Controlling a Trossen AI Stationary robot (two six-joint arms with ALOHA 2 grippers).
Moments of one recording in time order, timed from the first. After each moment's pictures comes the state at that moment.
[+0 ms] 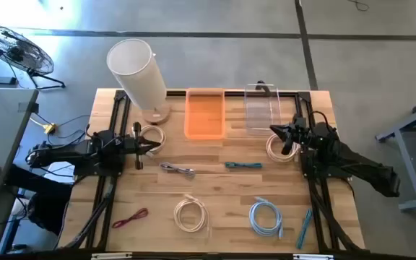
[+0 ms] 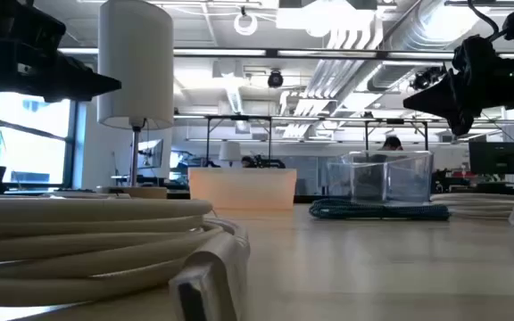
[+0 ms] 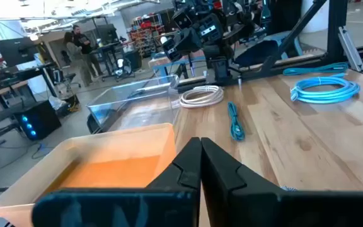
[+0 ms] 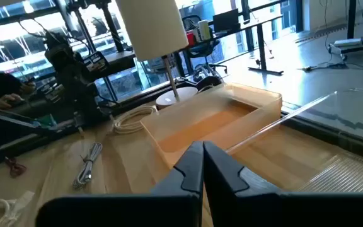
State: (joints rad) left arm 0.07 0.02 0.03 -0.01 -0.06 0.24; right arm -0.52 0.07 0.05 -0.03 -0.11 0.28
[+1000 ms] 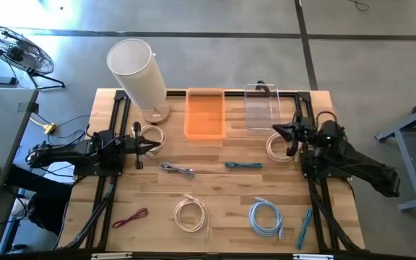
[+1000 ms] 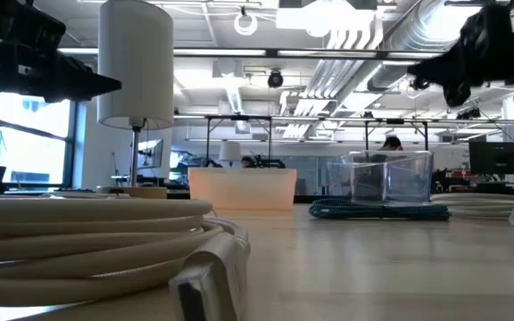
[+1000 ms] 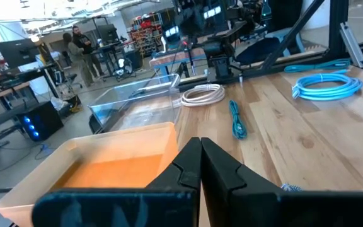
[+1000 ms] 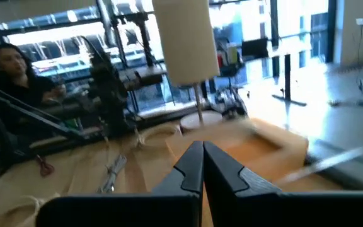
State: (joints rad) left arm 0.07 0.02 0.04 -0.02 -0.07 0.25; right arm -0.52 0.07 0.16 -0.02 -0.22 0.18
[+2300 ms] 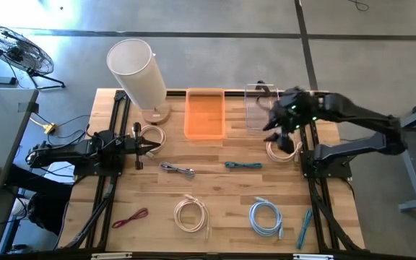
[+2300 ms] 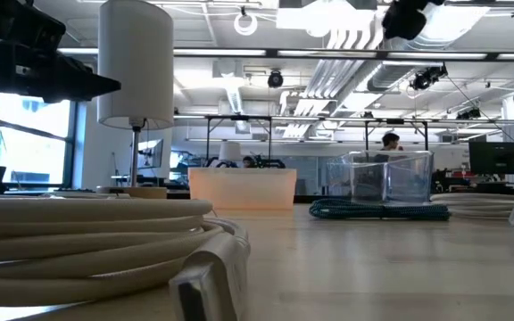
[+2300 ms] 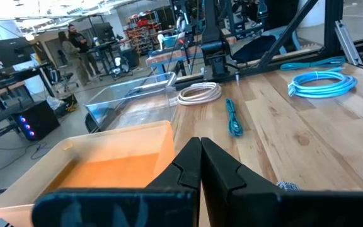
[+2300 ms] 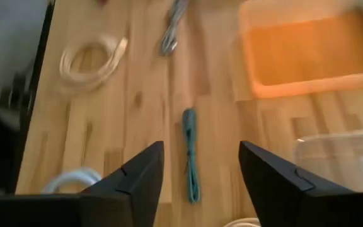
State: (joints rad) left arm 0.07 0.02 0.04 -0.04 -0.06 0.26; right arm -0.24 1.10 1.26 -1.05 -0.26 -0.07
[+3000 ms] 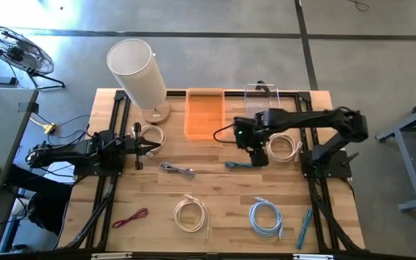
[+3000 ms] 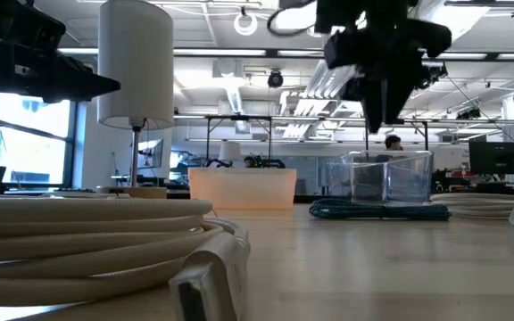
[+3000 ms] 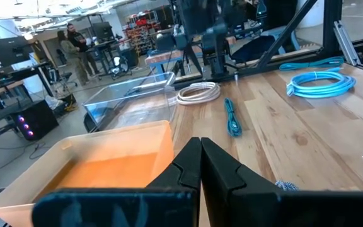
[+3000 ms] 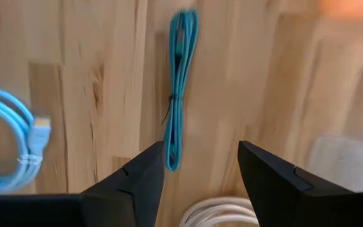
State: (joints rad) left arm 0.07 0.02 0.04 -0.05 -0.05 0.25; right arm -0.13 1.59 1.26 -1.10 -0.12 -0.20
